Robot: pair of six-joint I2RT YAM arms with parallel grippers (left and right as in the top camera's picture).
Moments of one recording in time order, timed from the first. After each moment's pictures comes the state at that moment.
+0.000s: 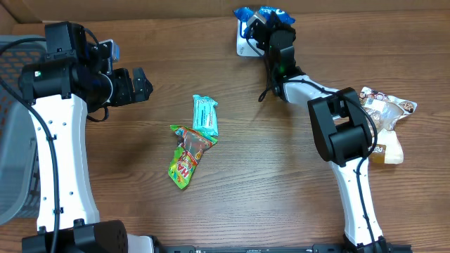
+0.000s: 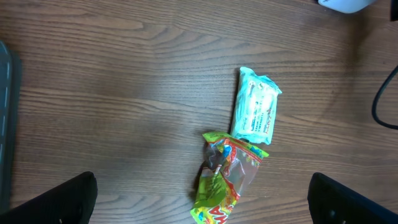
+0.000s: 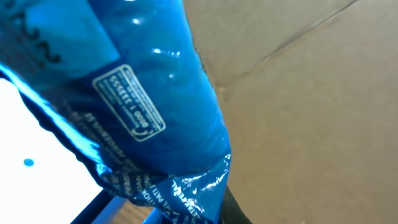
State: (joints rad) left arm 0.18 1.61 1.76 -1.32 0.22 -0.04; right arm 0.33 2.54 1.75 0.70 0.30 -0.90
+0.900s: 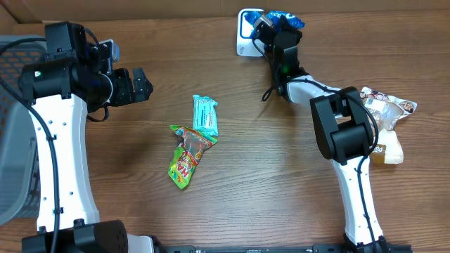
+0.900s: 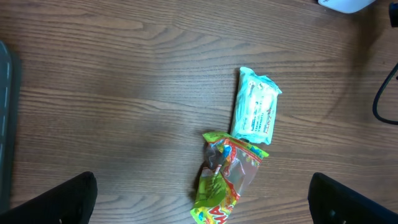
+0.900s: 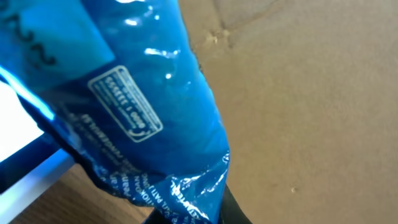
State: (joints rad) left arm 0.18 1.61 1.76 -1.32 0.22 -0.04; right arm 0.31 2.56 1.75 0.66 0.38 -0.98
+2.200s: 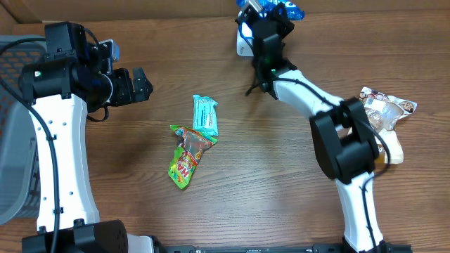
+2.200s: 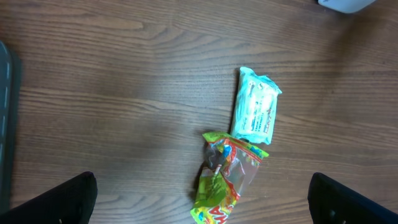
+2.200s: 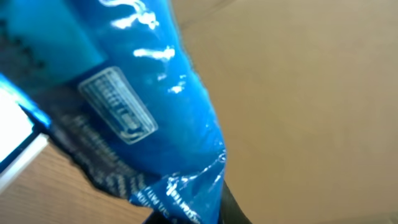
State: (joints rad) left arm 0.18 1.61 1.76 -1.32 0.22 -0.04; right arm 0.47 2.29 1.75 0.35 0.82 -0.93
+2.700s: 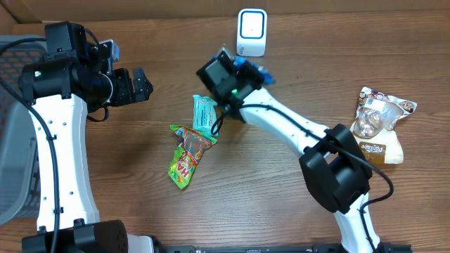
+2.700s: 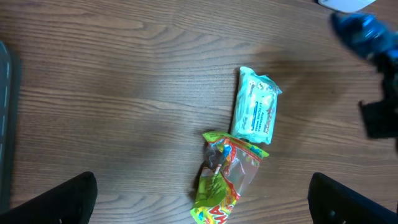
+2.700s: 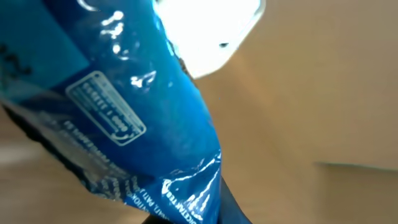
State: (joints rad) left arm 0.18 1.61 1.76 -1.32 0.22 -0.04; right arm 0.72 2.18 1.77 -0.67 0.77 -0.12
